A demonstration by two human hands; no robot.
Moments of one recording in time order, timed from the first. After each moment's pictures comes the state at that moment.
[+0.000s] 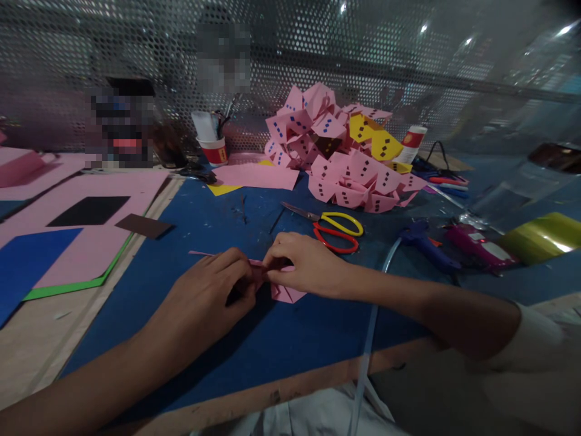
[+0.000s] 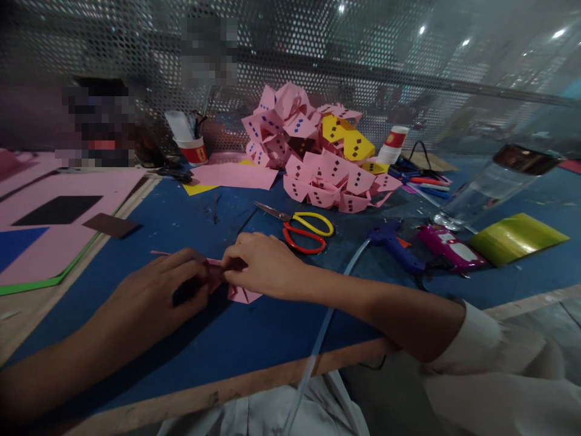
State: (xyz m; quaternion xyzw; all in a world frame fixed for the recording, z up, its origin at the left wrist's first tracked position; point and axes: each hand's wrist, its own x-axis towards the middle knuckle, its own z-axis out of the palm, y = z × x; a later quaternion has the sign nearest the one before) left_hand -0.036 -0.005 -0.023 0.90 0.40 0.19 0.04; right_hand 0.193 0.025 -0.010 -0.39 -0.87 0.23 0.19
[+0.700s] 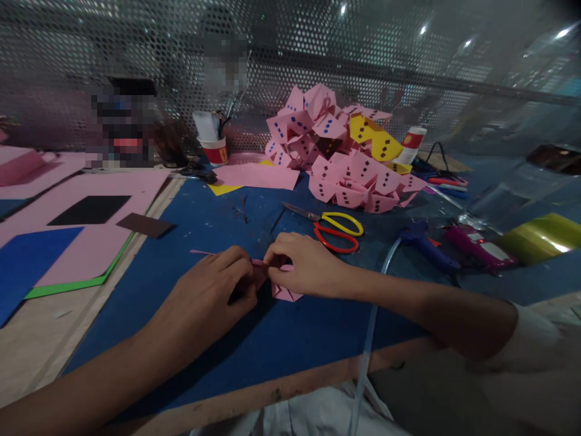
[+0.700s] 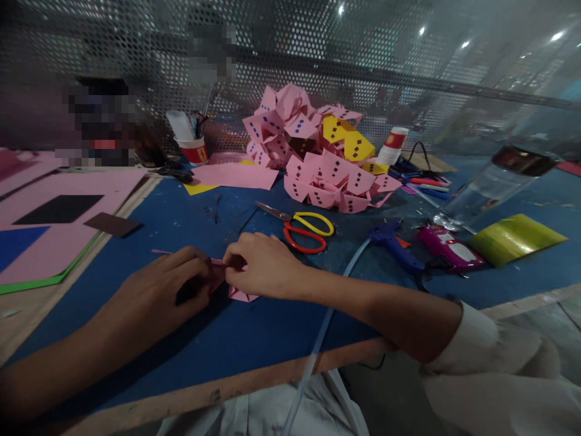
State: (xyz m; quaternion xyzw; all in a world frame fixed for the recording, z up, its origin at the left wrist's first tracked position) left_hand -0.032 -0.005 -0.020 0.90 0.40 0.18 0.02; right_hand 0.188 0.022 -0.012 -0.42 -0.85 0.23 0.21
